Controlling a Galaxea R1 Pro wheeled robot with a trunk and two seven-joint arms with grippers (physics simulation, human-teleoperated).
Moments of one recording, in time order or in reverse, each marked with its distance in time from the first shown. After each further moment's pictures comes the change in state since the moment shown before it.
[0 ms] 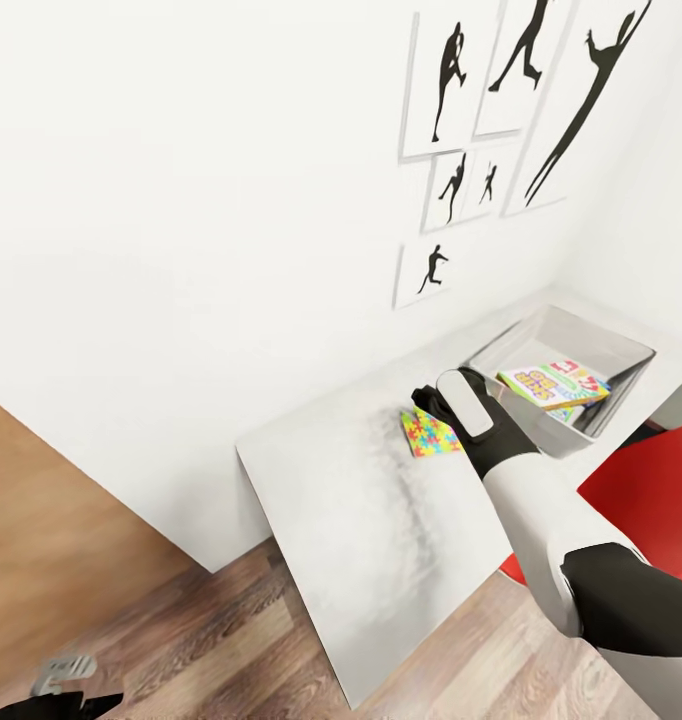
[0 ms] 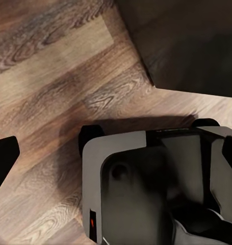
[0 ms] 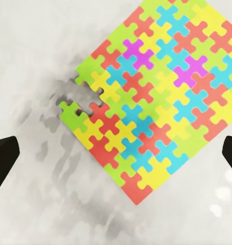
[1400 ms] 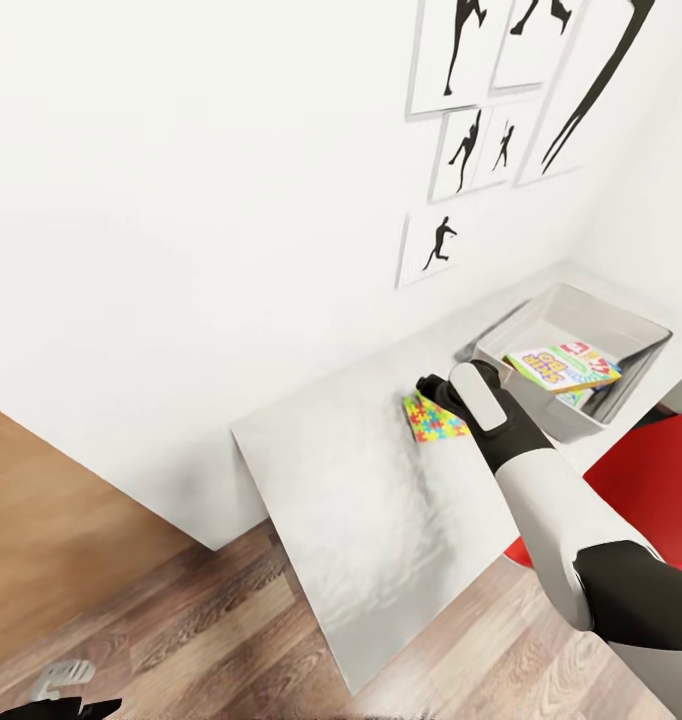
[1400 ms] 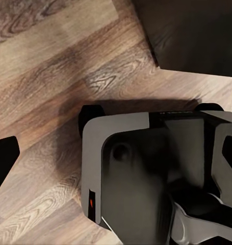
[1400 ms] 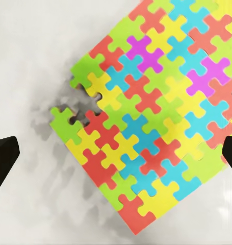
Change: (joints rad) left arm 0.011 0.000 0.000 0.000 0.004 -0.001 0.000; right arm -0.011 -0.040 -0.002 -0.033 0.001 0.031 0.091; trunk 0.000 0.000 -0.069
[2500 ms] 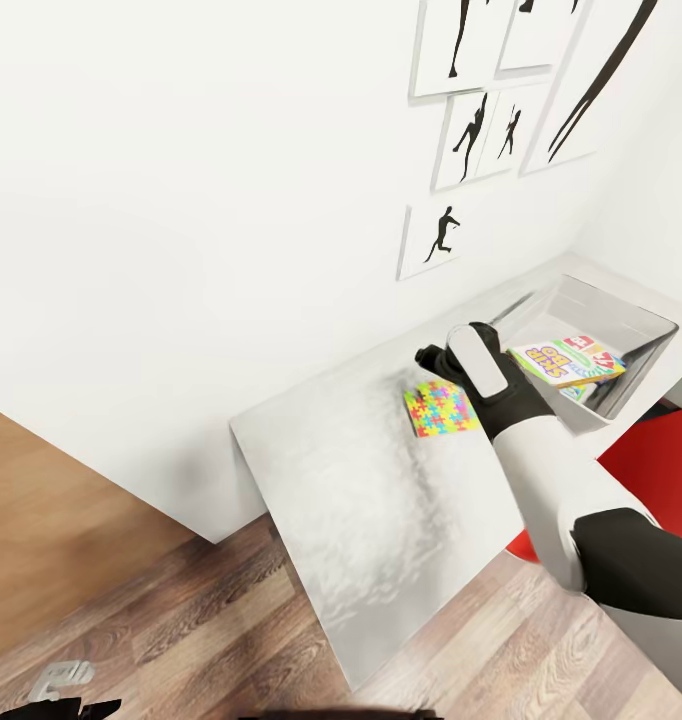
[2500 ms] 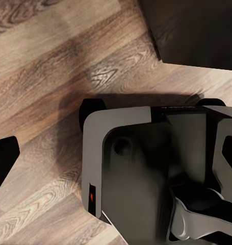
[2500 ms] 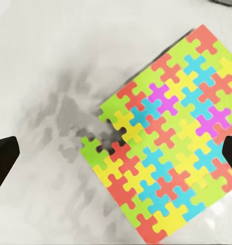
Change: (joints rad) left arm 0.001 0.000 0.000 0.000 0.000 0.000 0.002; right arm -0.111 0.018 0.013 -0.019 0.002 0.075 -0.089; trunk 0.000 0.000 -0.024
